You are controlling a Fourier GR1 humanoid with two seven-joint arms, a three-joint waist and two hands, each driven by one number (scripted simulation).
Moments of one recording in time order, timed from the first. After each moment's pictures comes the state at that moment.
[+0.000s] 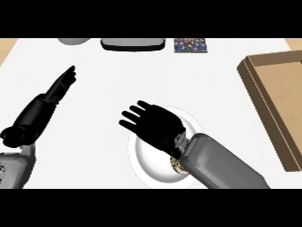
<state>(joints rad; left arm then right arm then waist) -0.21 0.33 -0.06 -1.55 -0.04 -0.16 -0.07 -0.65 -0.13 0.70 -1.39 1.08 0.52 -0.05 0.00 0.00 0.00</state>
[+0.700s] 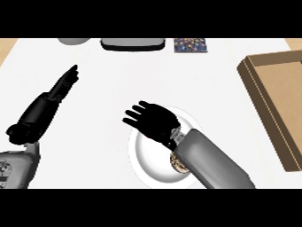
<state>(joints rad) -0.22 0.28 -0.02 -1.54 -0.09 -0.19 -0.06 -0.64 -0.03 0.62 -1.14 1.24 0.40 -0.19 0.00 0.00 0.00</state>
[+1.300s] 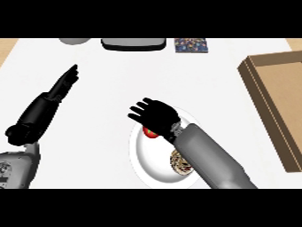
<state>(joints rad) -0.22 0.26 0.00 -1.56 -0.12 -0.22 -0.05 -0.68 0.00 0.58 -0.97 1.28 0.32 -0.21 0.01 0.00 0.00</state>
